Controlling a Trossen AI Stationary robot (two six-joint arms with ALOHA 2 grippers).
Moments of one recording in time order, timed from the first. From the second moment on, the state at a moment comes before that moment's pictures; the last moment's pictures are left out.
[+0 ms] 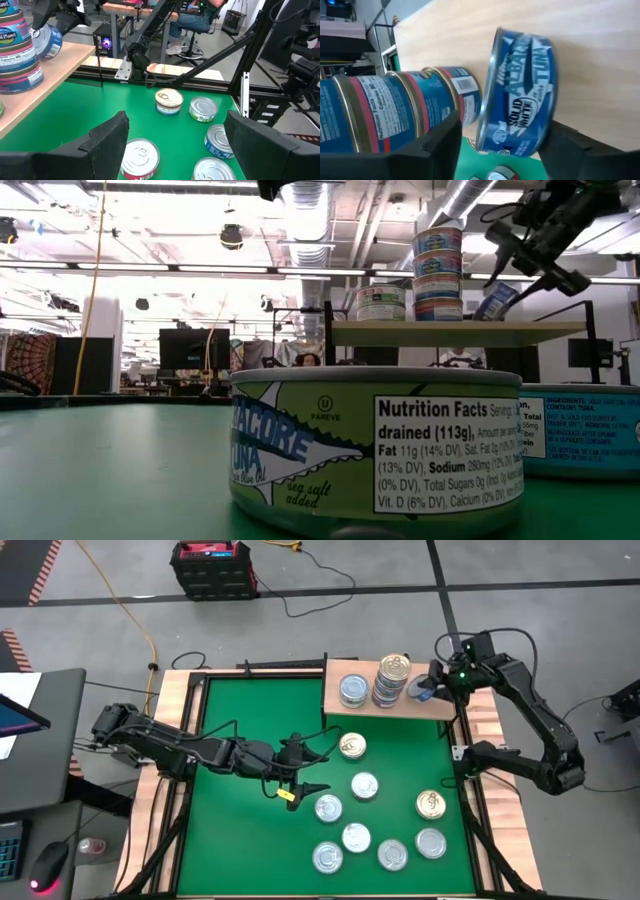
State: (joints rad) left arm -0.25 1.41 1.09 0.15 -0.25 -0.18; right arm -1.19 0.97 0.98 -0.97 -0.52 0.79
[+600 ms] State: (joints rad) left arm -0.25 1.41 1.09 0.15 -0.23 -0.18; right arm -1.19 0.97 1.08 -1.18 -0.41 0.70
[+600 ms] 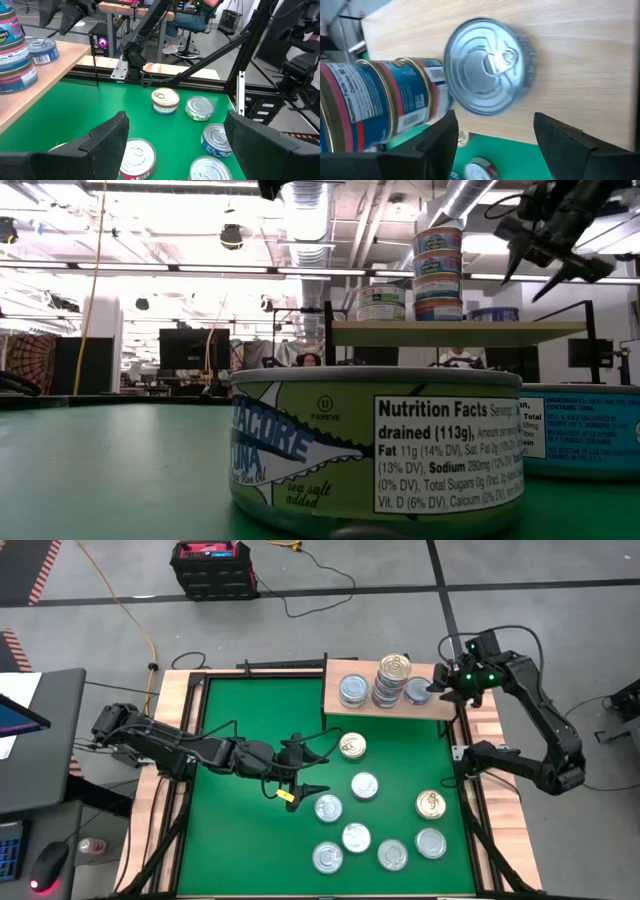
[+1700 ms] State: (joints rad) left arm -0.29 1.67 1.09 -0.02 -0.13 -0.68; right arm -0.05 0.67 1.04 -1.00 0.11 0.59
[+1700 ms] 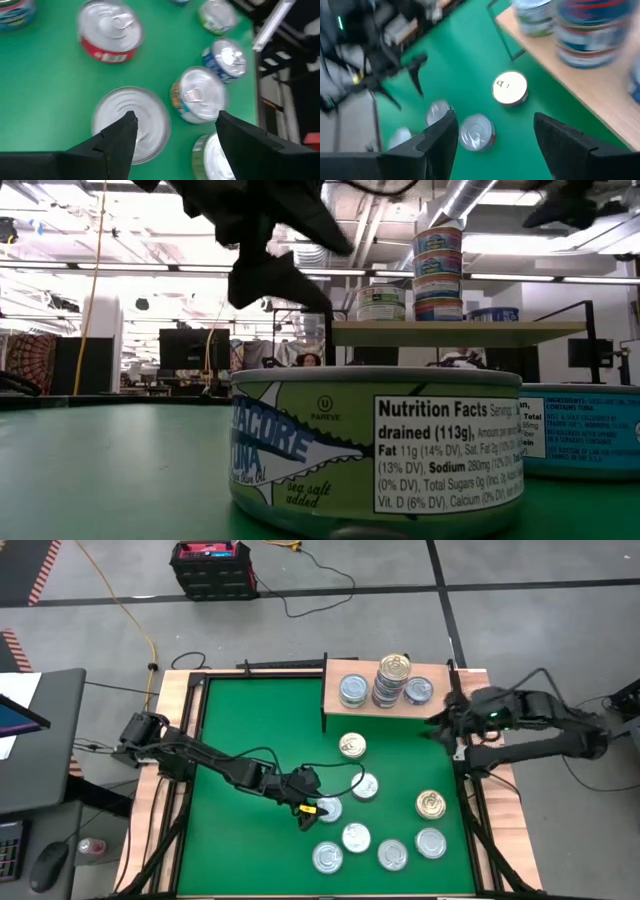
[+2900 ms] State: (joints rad) left arm -0.14 1.83 1.04 -0.04 0.08 -0.78; right arm 0.60 1.20 0.90 -0.38 0.48 0.78
